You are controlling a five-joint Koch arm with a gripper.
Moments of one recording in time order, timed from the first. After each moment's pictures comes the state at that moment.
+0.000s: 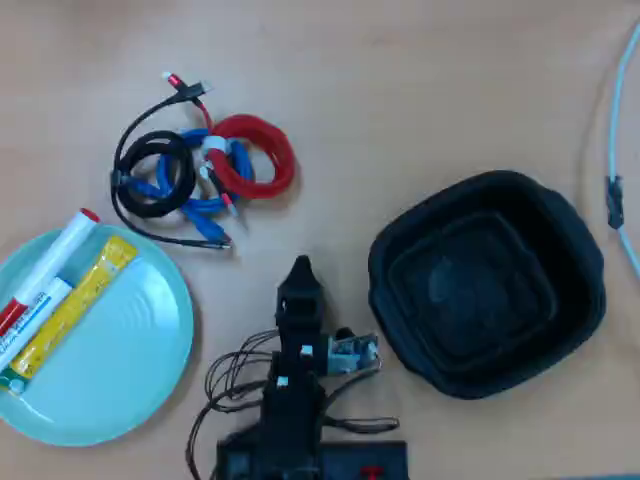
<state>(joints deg) 97.3 130.5 179.3 -4.6 -6.9</state>
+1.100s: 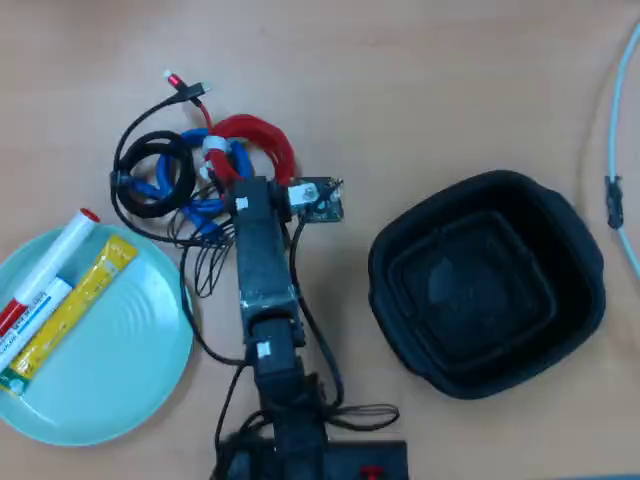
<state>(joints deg) 80.9 77.7 82.7 86.4 -17.9</state>
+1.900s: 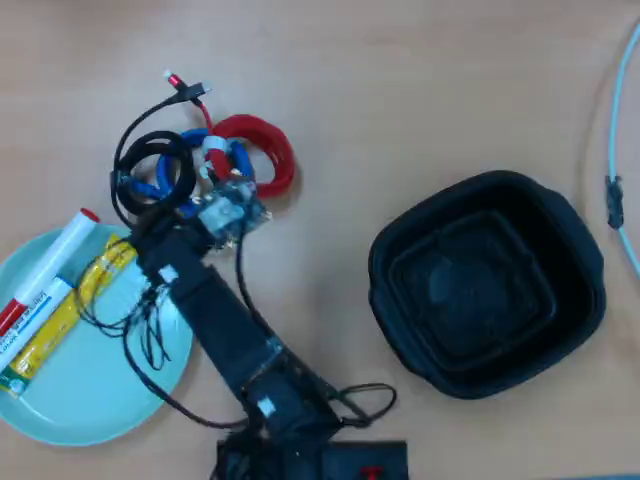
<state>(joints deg) 53.6 88.4 66.6 90.4 -16.8</state>
